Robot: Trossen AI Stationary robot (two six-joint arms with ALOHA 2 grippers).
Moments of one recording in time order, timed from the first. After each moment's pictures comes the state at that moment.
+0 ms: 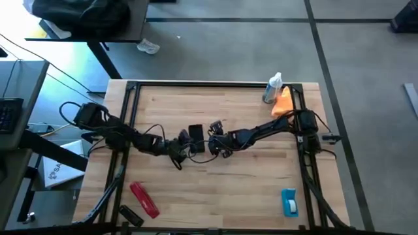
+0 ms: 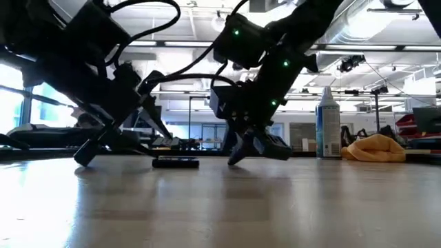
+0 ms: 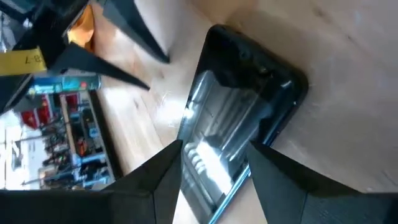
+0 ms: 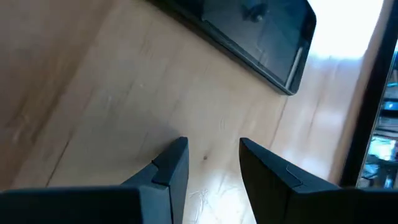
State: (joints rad) left arm -0.21 1.63 0.41 0.42 -0.52 1.06; right arm 0.06 2.05 1.20 -0.20 0.50 -0.66
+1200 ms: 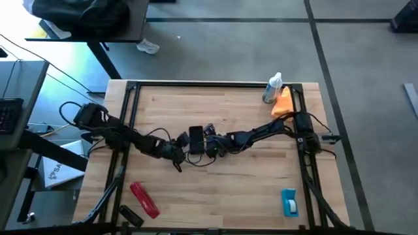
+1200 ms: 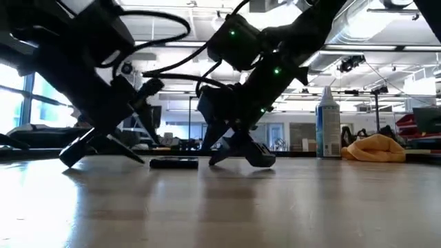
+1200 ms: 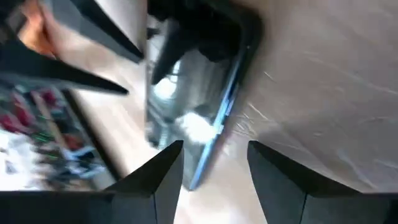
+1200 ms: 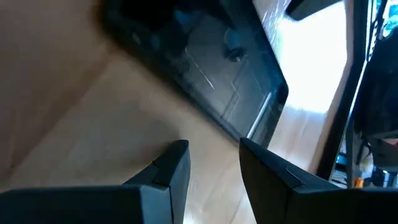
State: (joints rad) left arm -0.25 1.63 0.51 0.08 -0.59 0.96; right arm 0.09 2.11 1.20 0.05 0.42 -0.92
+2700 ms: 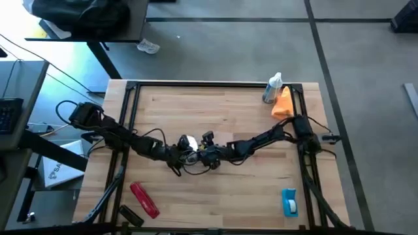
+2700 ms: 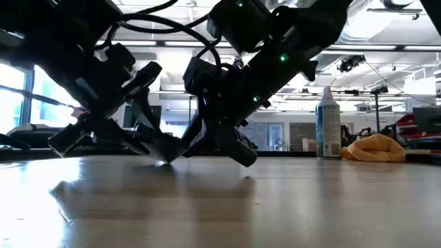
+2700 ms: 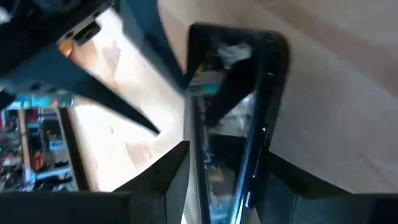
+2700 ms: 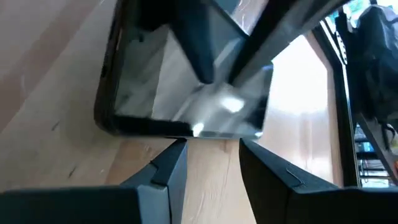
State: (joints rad) left arm -0.30 1.53 0.51 0.21 -0.48 0.85; right arm 0.18 2.11 1.20 0.21 0.47 -0.60
